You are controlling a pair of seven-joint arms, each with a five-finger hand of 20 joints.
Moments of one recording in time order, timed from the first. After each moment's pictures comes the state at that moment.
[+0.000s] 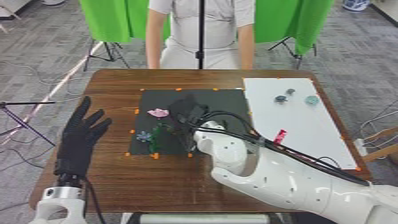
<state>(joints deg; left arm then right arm) 126.8 -62.5 -94.8 -119.8 50.1 10.0 19.0 -49.6 -63.1 16.0 -95.3 -136.5 -2.3 29.5</state>
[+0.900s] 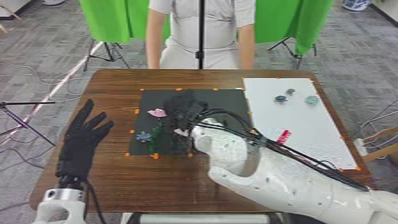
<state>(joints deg) 127.7 -62.8 -95.1 -120.0 50.7 9.7 18.2 -53.7 -64.1 23.0 -100.4 -131.9 -2.8 30.7</state>
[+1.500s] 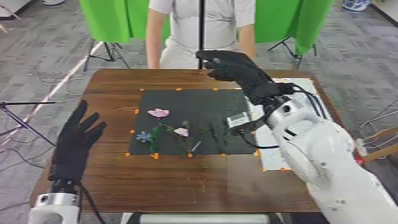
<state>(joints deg) 130.6 -60.3 -96.1 -121.3 50.3 11.6 20.3 -88.0 -61.6 73.7 -122.2 -77.9 -5.0 12.3</state>
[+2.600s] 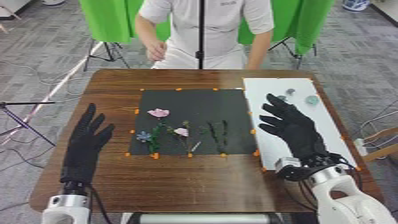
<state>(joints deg) 129.2 -63.6 -93.3 -120.4 52.1 10.4 19.9 -119.6 -62.9 91.9 -122.5 -57.9 -0.6 -0.3</state>
